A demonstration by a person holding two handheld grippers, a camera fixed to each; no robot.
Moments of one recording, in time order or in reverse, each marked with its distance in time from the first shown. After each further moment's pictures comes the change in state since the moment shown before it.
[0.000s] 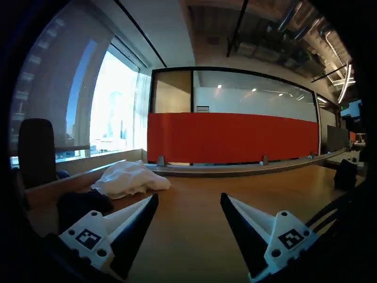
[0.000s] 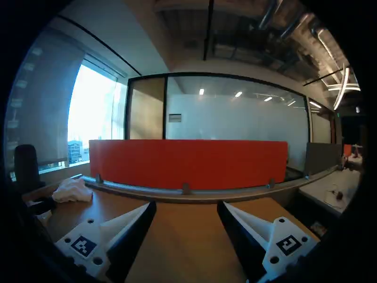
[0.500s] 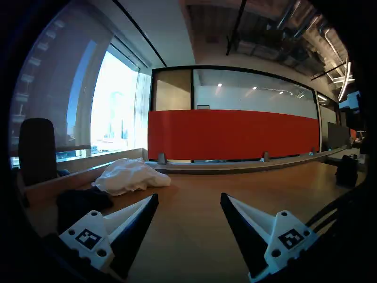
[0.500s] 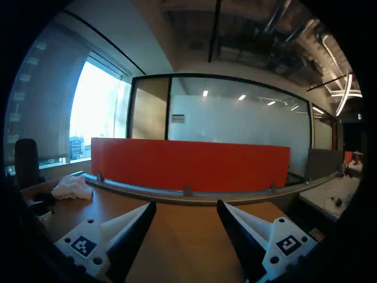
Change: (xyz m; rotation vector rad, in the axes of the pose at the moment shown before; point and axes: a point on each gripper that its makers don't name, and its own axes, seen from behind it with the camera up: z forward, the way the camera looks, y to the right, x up) left arm -0.013 0.001 -0.001 0.004 -0.006 0.018; right arm 0.007 -0.010 0.002 0.009 0.007 -0.035
